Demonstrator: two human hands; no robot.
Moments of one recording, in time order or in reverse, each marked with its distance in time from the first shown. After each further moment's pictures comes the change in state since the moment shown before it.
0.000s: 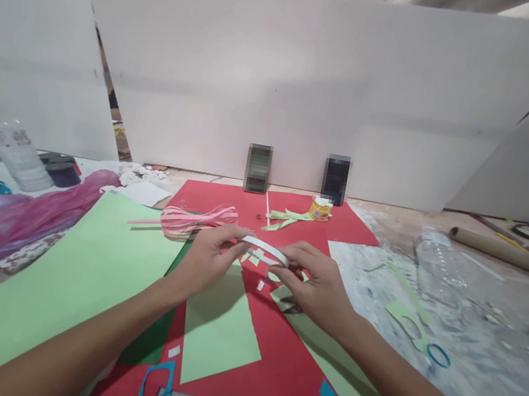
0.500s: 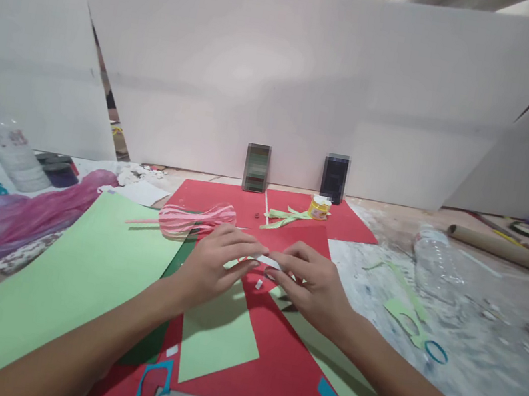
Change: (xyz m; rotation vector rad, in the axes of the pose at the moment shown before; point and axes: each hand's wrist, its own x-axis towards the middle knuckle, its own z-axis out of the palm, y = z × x) left_hand -0.005 0.003 0.004 0.317 -0.020 0.469; right_hand -0.006 0.003 0.001 -0.066 -0.018 -0.156
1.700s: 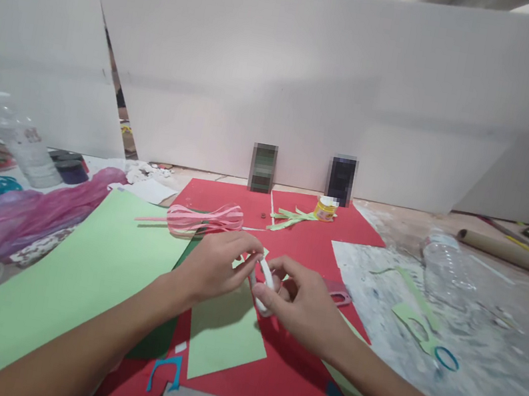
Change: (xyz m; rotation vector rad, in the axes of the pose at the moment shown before) left_hand -0.003 0.001 -0.006 0.077 -0.048 -0.070; right_hand -0.001 -0.038 0.018 0.189 -0.225 0.478
